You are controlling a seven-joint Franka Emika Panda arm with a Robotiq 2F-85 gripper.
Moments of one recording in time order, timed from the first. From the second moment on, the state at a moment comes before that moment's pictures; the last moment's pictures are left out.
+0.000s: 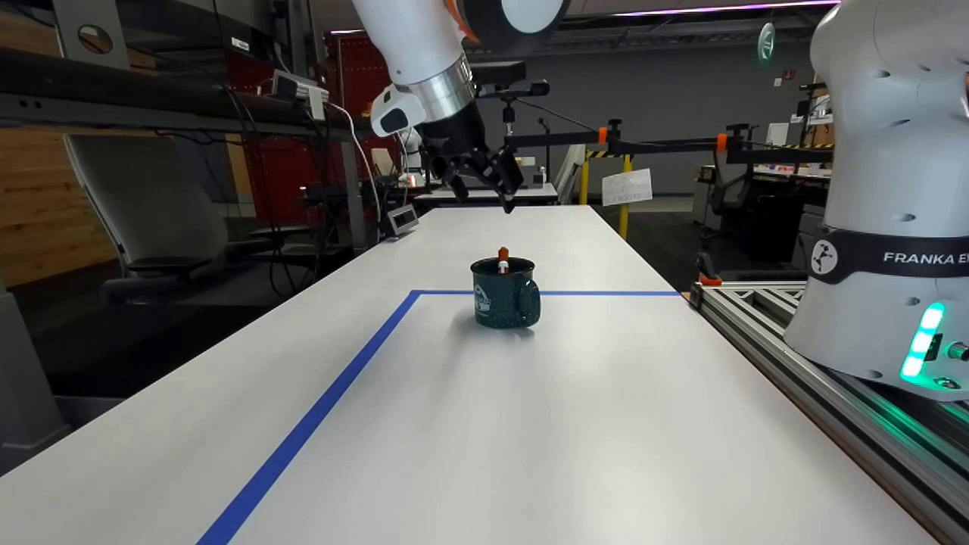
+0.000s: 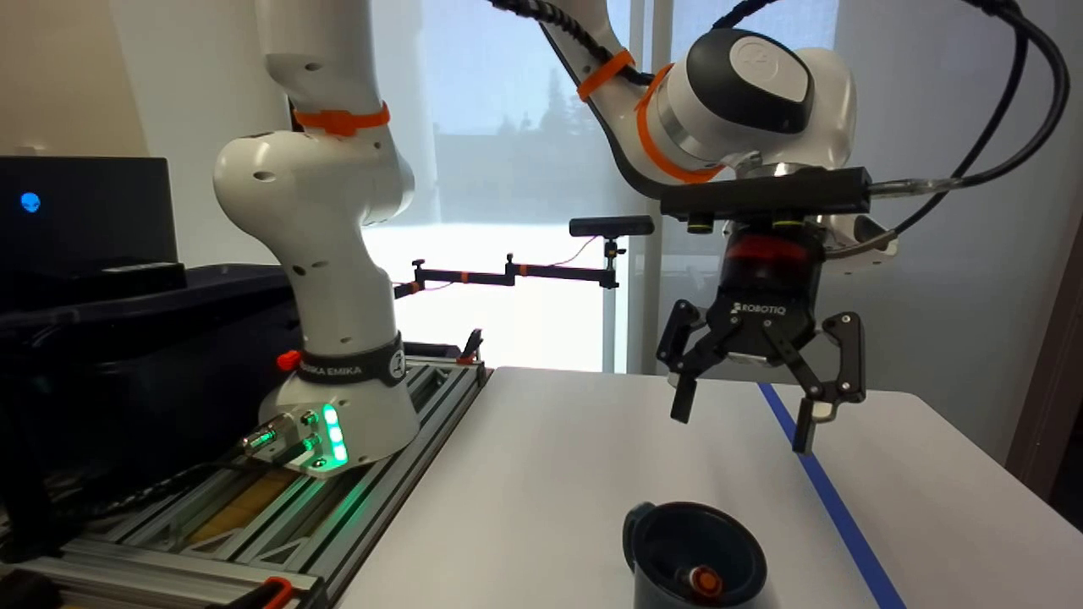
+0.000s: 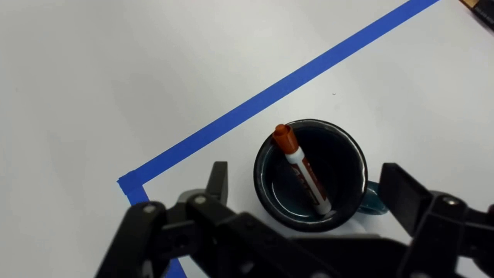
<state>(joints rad) -0.04 0.05 -0.06 -2.37 -0.73 2.10 -0.60</state>
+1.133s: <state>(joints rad) -0.09 0.11 -0.08 -2.46 -0.83 2.30 -0.72</state>
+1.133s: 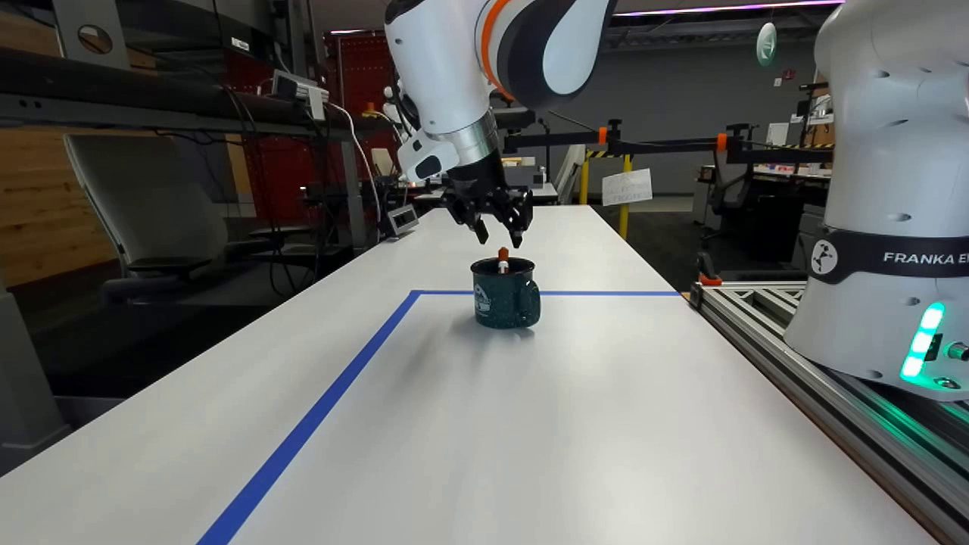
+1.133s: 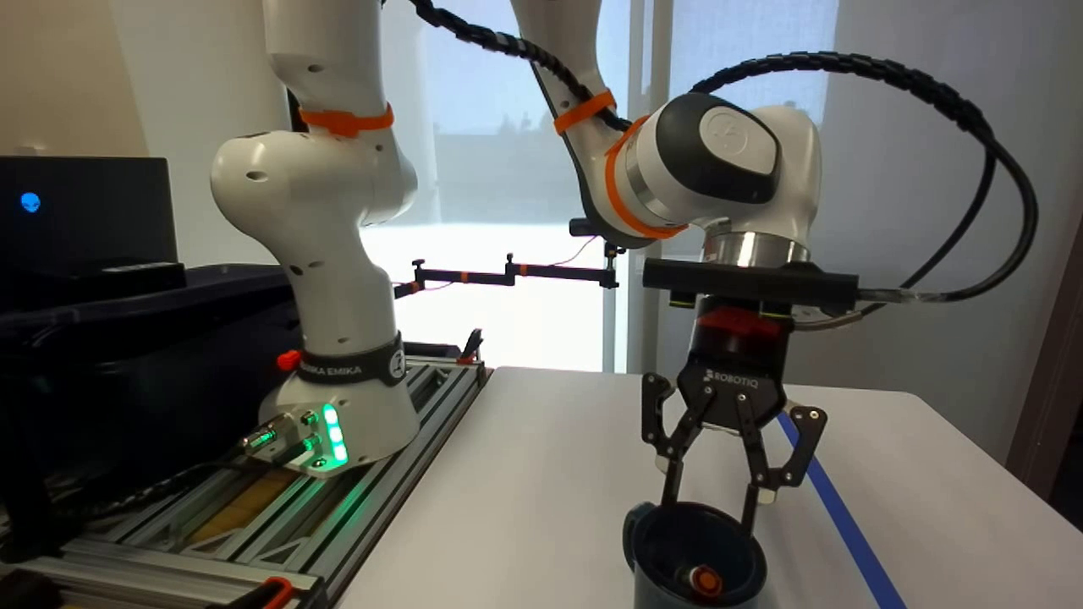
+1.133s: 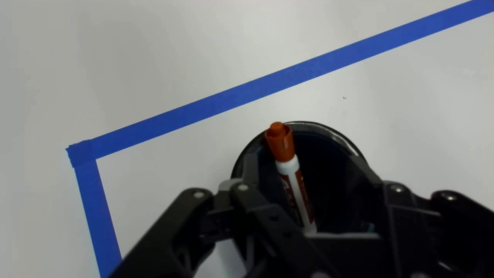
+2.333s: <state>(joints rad) -0.13 0.19 -0.09 -2.45 -0.81 2.33 -0.82</state>
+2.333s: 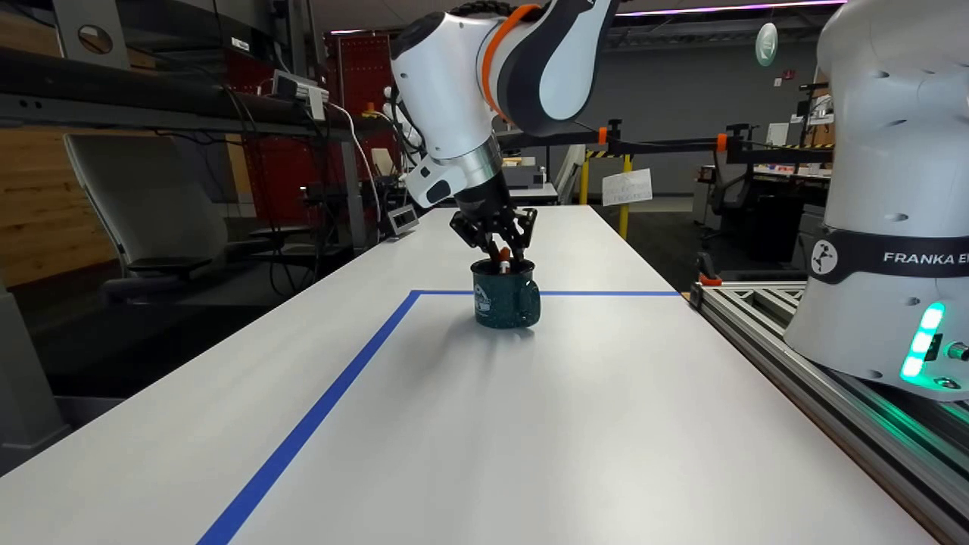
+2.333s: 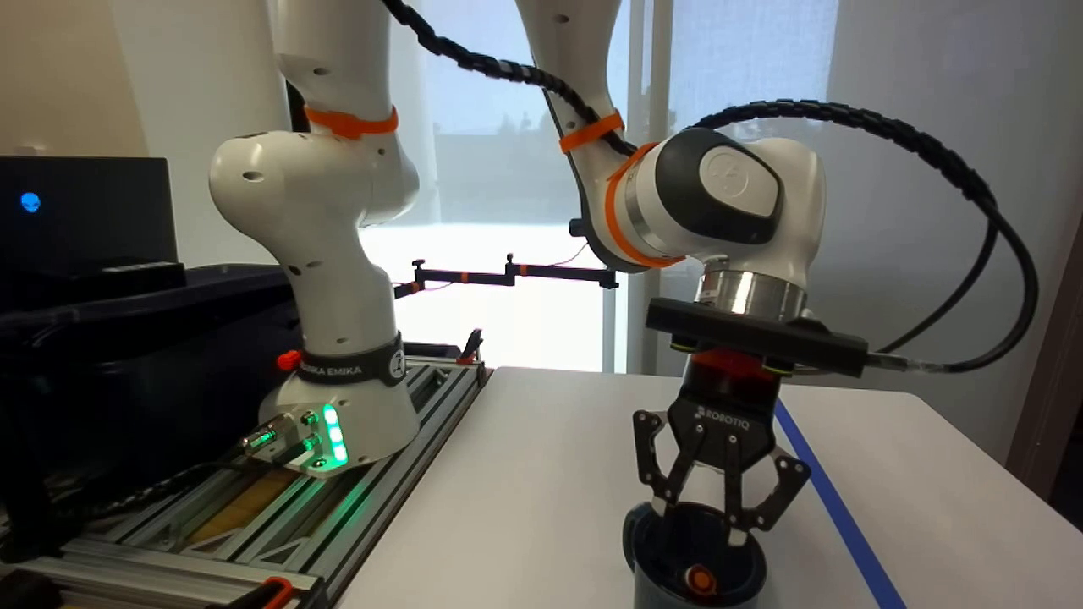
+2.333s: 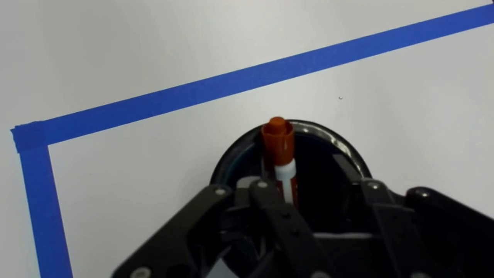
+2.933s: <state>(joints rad) -0.14 0.21 -0.09 -2.42 -0.76 2.33 -0.90</state>
